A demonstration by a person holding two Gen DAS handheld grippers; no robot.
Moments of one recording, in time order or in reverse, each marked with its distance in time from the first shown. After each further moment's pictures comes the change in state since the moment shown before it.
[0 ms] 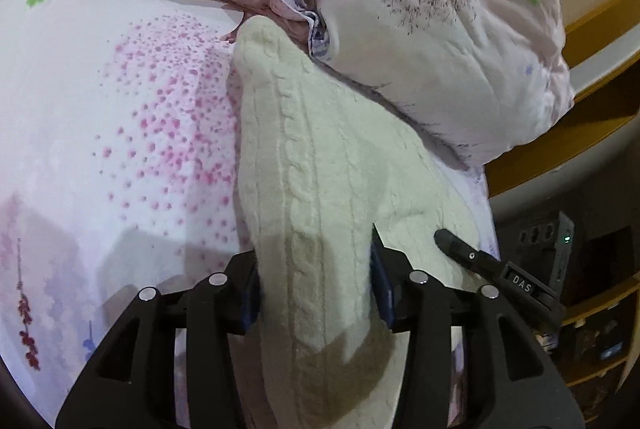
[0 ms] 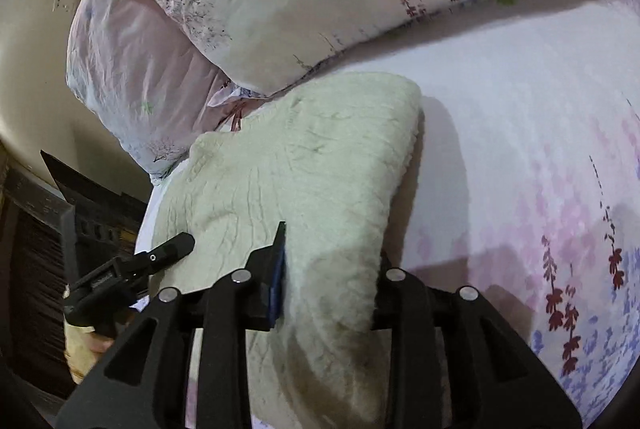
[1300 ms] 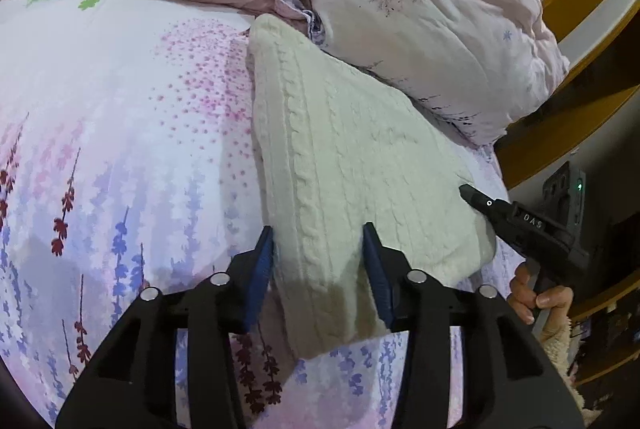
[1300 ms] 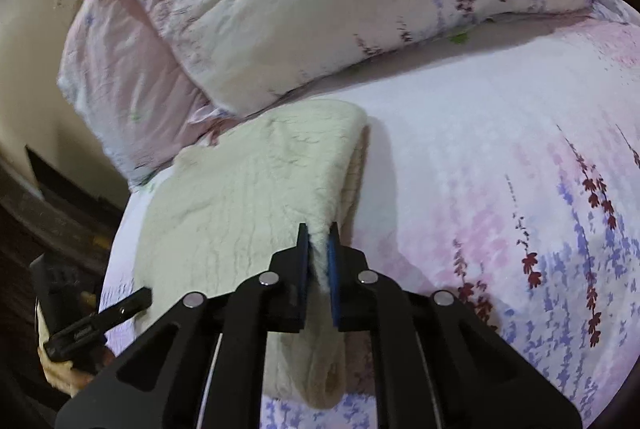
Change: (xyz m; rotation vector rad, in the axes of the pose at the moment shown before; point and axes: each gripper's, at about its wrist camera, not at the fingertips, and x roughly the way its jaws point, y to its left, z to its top) left arm -0.045 -0.012 -0.052 0.094 -0.066 0.122; right arm -0.031 -0.017 -0.006 -0.031 -0.093 -0.119
